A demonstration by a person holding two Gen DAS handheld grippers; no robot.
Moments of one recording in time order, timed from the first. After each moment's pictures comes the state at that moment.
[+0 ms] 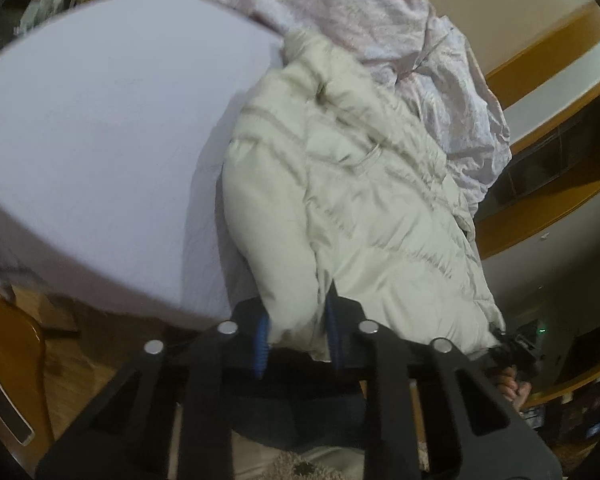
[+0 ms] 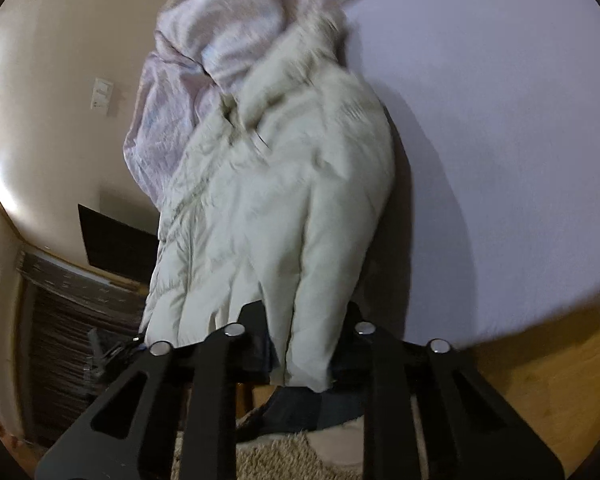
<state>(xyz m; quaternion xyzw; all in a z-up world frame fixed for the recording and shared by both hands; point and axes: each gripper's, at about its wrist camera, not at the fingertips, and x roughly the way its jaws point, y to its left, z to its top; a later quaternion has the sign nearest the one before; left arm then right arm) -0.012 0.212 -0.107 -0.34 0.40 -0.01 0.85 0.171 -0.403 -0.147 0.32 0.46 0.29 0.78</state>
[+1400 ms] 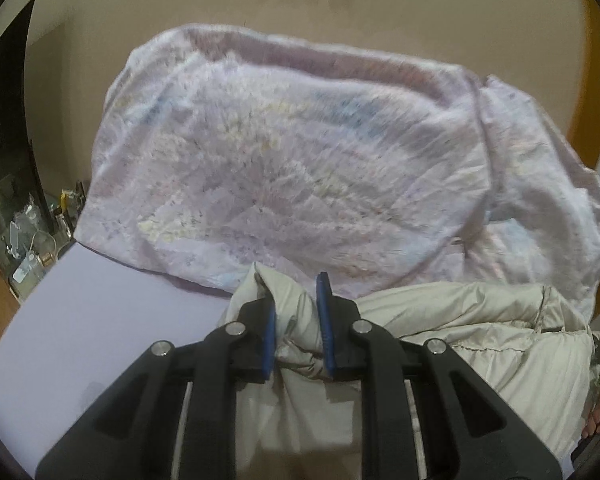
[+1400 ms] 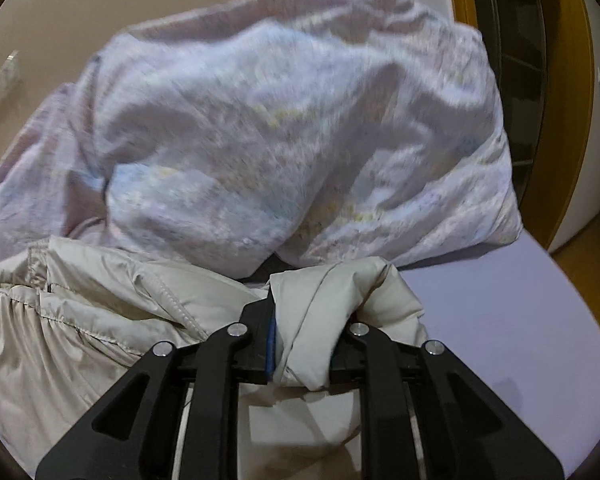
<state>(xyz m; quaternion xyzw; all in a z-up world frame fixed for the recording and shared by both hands) 0.355 0.243 -0.009 -0.16 0.29 0.18 0.93 0.471 -0.256 -0.048 0.07 0.30 0.06 0.95</state>
